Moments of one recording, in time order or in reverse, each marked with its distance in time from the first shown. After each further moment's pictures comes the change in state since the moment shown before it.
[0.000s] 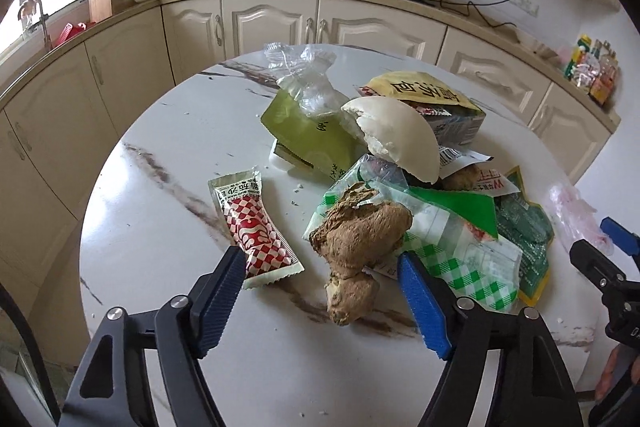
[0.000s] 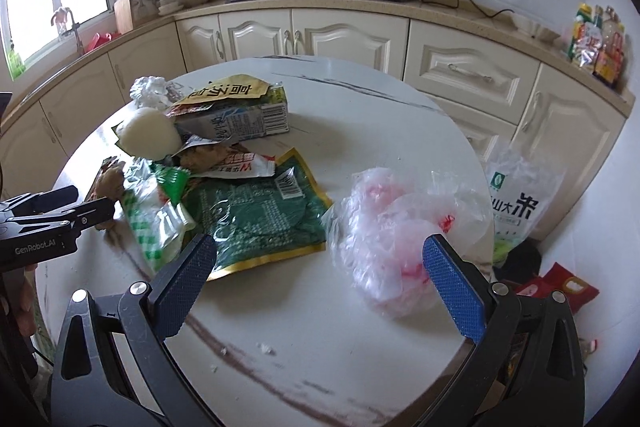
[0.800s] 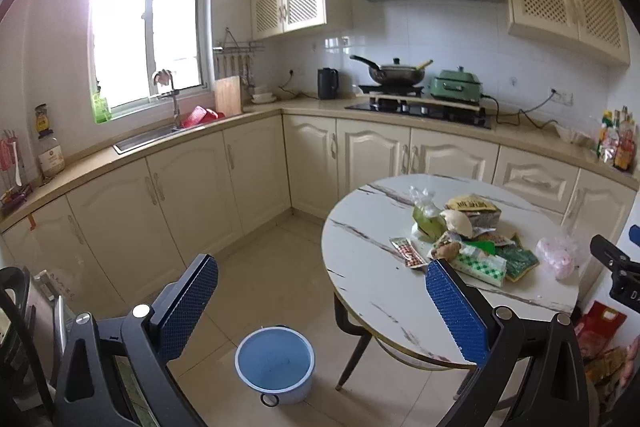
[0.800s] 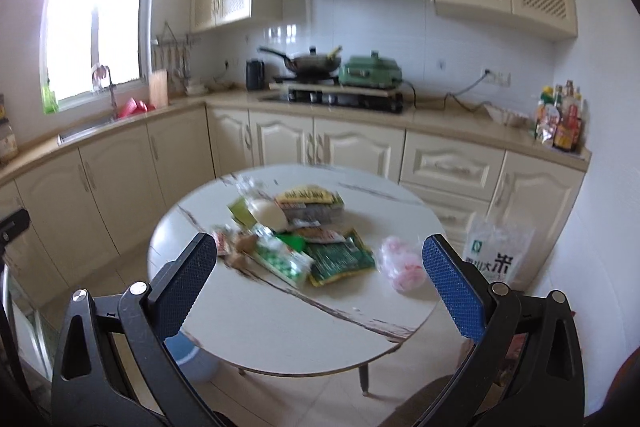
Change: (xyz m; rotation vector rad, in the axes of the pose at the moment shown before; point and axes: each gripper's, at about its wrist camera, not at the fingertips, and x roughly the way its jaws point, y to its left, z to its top) left arm -0.269 -0.023 -0.197 -0.077 -0.396 0.294; right arm -0.192 0.087 -0.023 -0.036 -0.293 -0.039
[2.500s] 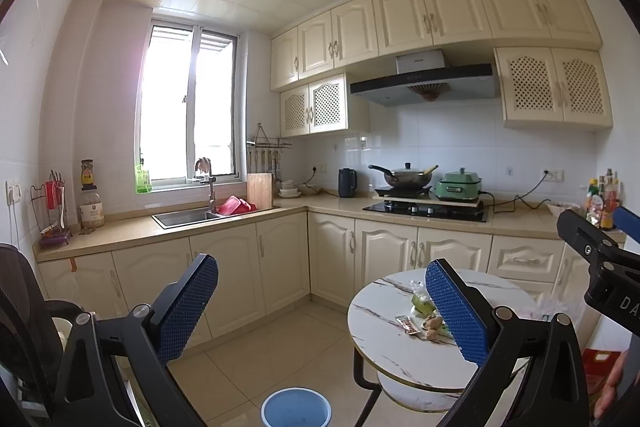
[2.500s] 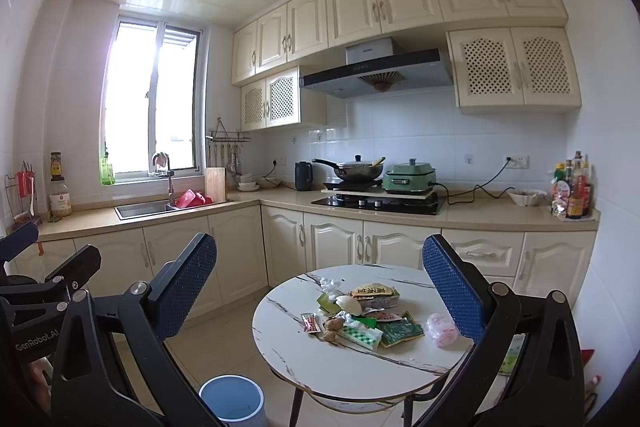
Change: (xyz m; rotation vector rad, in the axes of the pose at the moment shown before) left arm -0.228 0.038 -0.046 -0.047 -0.385 0.069; right arm -0.227 0.089 0.042 0.016 -0.415 0.135
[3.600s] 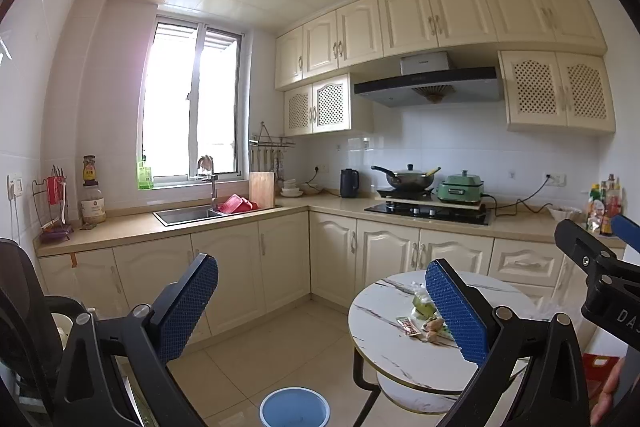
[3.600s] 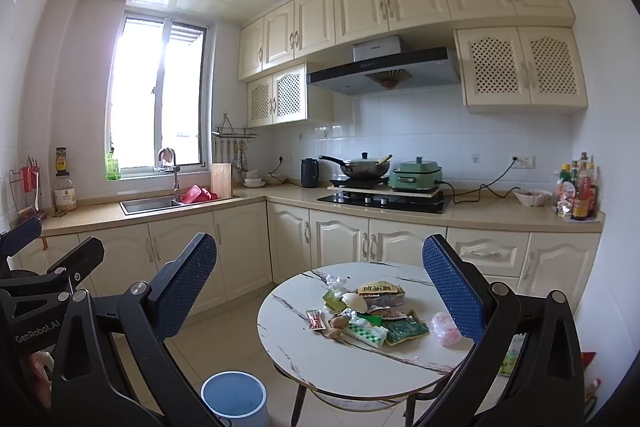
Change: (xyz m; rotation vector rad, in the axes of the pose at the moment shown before) left arm 0.002 -0.002 0.001 -0.016 0.002 0.006; right arm 0.000 0.007 -0.006 -0.014 0.007 0.020
